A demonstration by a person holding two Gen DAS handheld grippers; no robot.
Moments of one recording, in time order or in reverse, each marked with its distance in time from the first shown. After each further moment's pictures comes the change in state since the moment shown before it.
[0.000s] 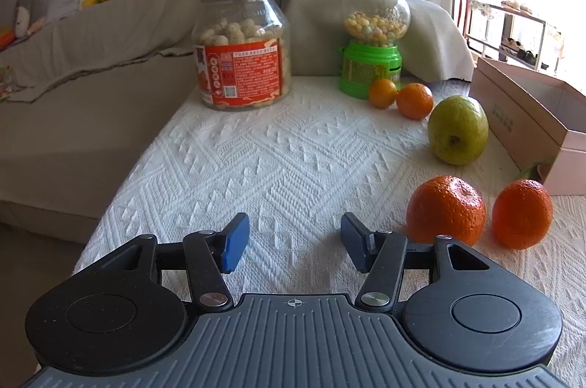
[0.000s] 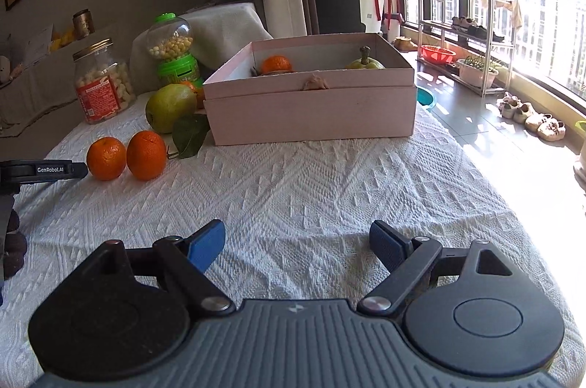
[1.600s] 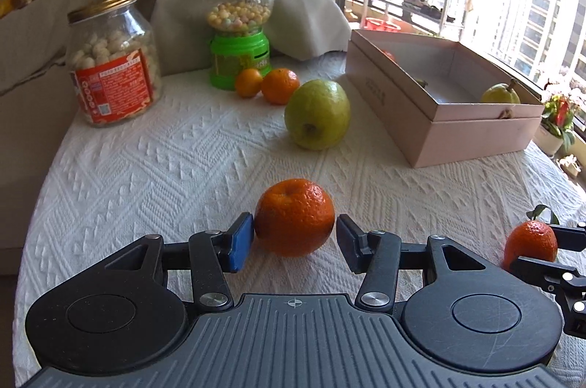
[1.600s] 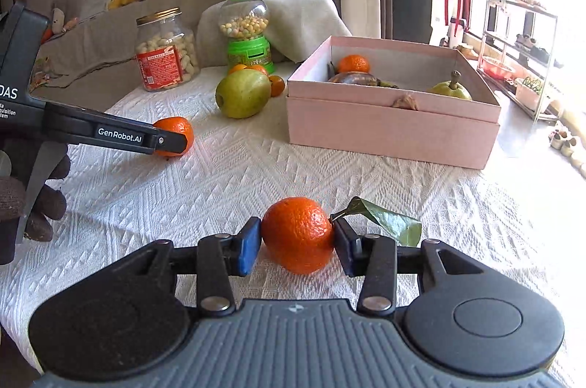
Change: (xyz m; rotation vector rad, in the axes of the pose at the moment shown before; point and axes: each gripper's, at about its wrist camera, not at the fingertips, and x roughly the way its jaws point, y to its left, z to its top) left arm -0.014 -0.045 0.018 0.149 0.110 -0.303; right arm 0.003 0.033 0.022 -0.175 0.063 0.152
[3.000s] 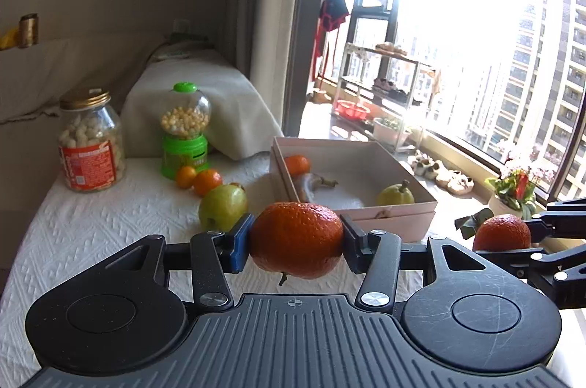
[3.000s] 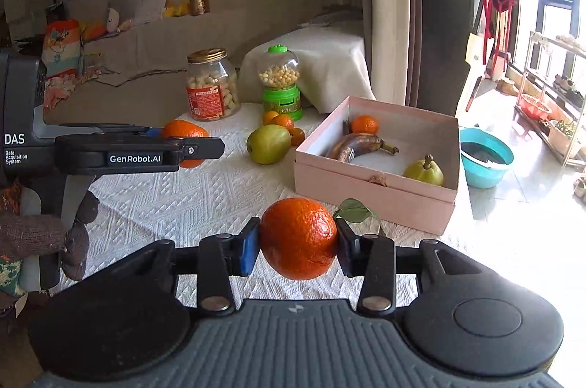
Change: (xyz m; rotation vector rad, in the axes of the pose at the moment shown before) left arm -0.100 -0.086 0.025 -0.044 -0.278 -0.096; right arm -0.096 -0.050 0.056 -0.114 -0.055 0.145
